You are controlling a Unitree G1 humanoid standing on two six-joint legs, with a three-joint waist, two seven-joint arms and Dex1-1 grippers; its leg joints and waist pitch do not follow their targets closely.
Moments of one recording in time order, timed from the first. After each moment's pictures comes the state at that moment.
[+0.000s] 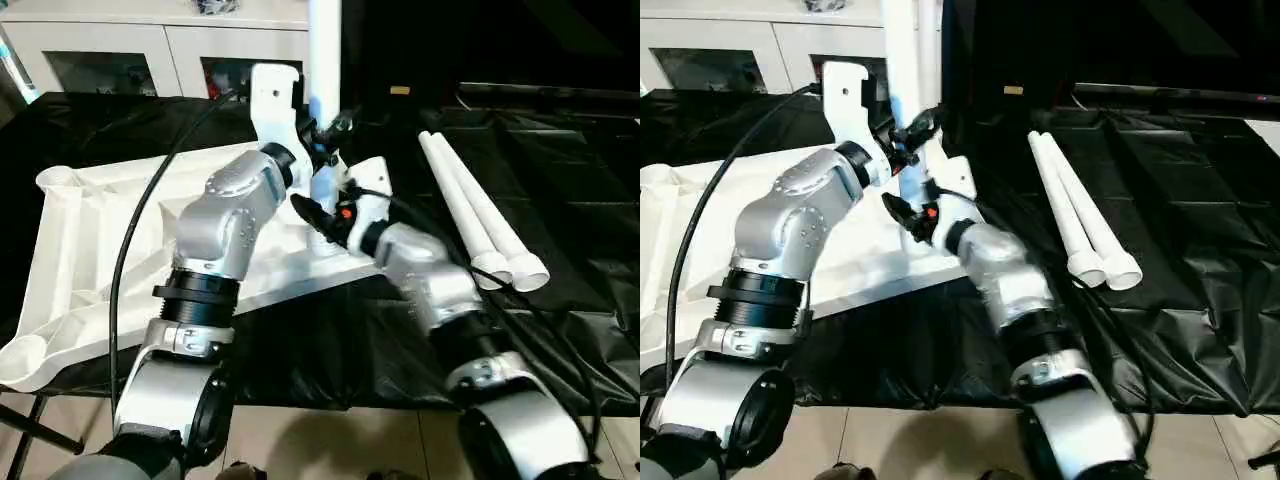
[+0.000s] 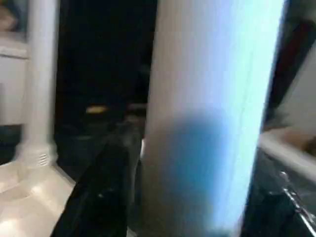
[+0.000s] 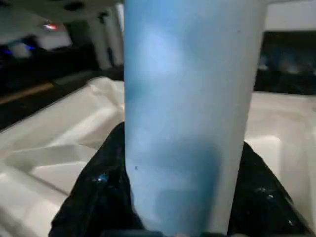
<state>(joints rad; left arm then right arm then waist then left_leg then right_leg) -0.87 0.05 0.11 0.33 -0.40 0.46 -0.42 -0.72 -0.02 0.07 0.59 0.28 0.19 0.65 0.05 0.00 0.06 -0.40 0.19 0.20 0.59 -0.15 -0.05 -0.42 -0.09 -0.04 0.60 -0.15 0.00</state>
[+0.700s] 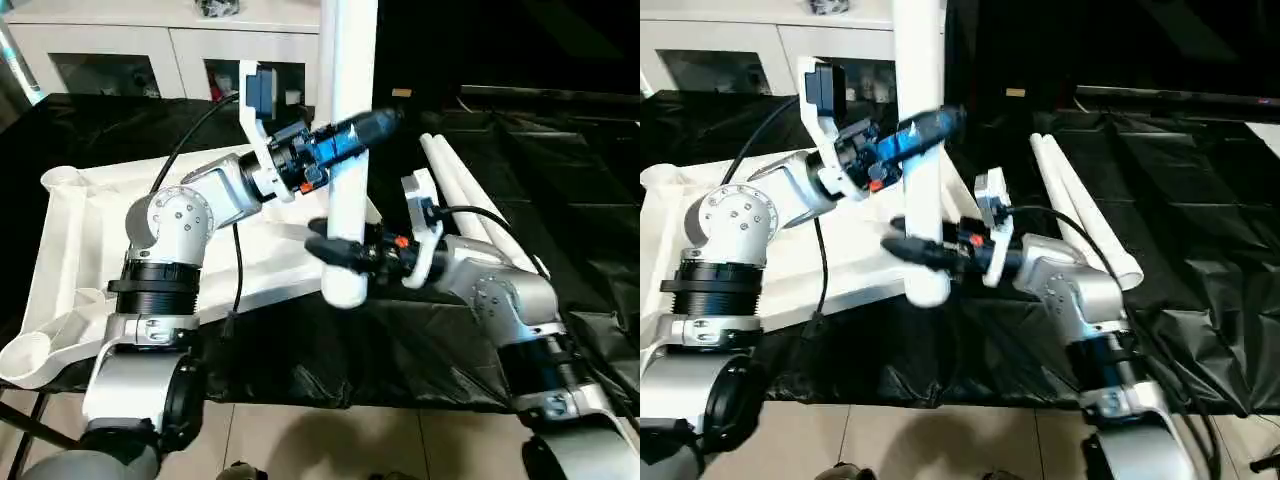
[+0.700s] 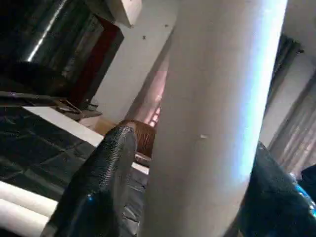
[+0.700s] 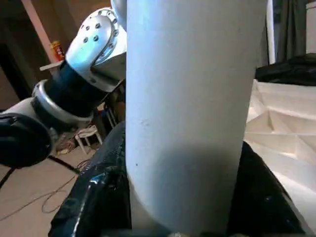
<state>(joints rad) -0.87 0.18 0.14 0.32 -0.78 0.83 -0.99 -0.57 -0.25 0.11 0.25 0.58 0.53 1.19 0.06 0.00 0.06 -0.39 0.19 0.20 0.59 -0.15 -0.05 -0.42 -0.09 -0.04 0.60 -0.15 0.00</state>
